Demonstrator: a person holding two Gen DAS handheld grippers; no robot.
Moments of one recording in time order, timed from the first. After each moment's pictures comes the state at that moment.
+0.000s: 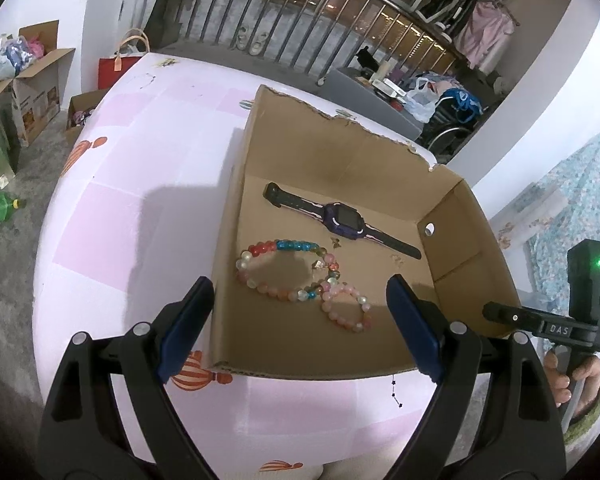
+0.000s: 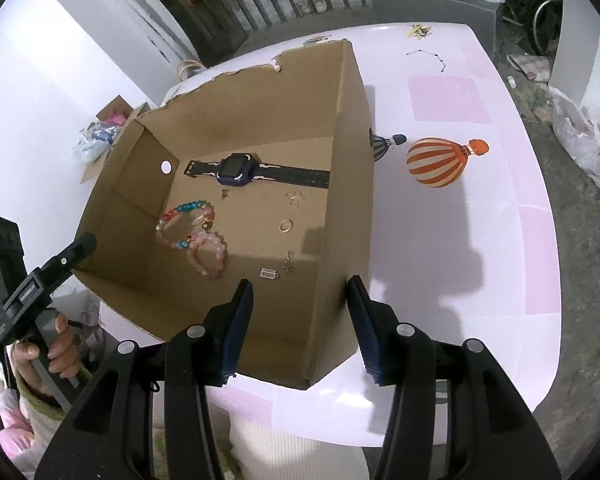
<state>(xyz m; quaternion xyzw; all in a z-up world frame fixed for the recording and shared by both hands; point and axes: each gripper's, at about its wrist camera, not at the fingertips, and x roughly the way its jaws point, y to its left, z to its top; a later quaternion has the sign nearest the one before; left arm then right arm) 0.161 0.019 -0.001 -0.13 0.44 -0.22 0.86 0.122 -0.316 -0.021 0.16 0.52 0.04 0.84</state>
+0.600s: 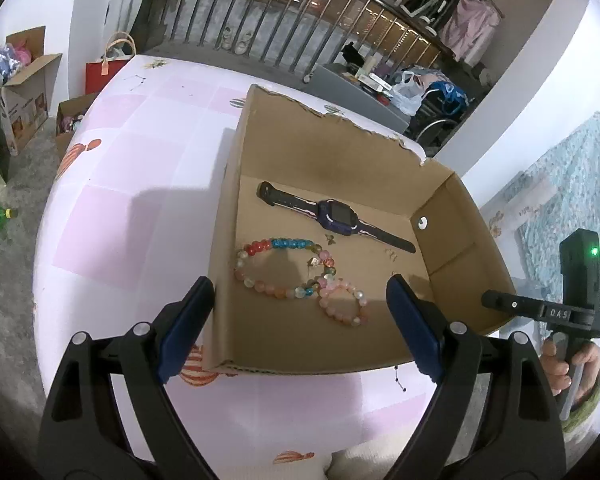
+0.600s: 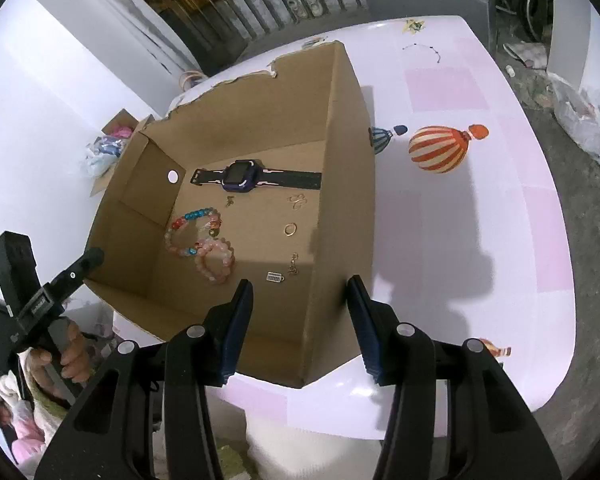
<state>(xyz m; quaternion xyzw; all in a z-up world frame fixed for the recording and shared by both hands) 0.154 0.026 -0.007 -0.12 0.43 -0.25 0.86 0.111 -0.319 -0.025 0.20 0.51 0.05 0.83</state>
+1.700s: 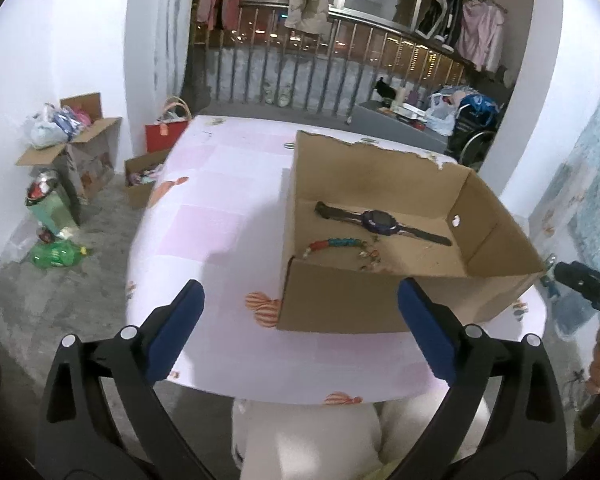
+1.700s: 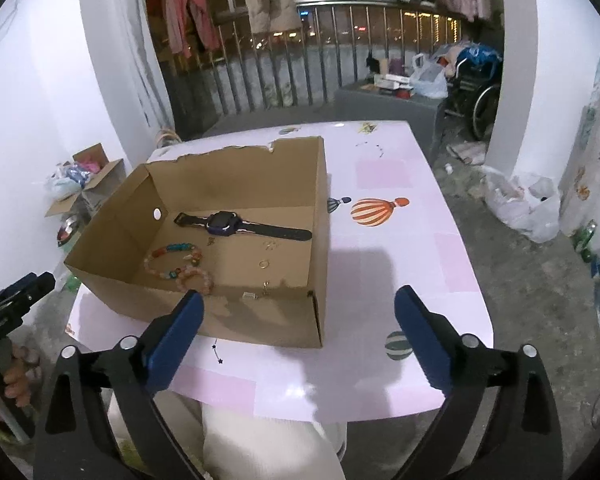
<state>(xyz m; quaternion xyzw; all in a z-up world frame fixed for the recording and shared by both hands) 0.068 0.058 0.021 -0.03 0.35 -0.15 0.93 0.019 -0.277 0.019 0.07 0.36 -0.07 0.93</state>
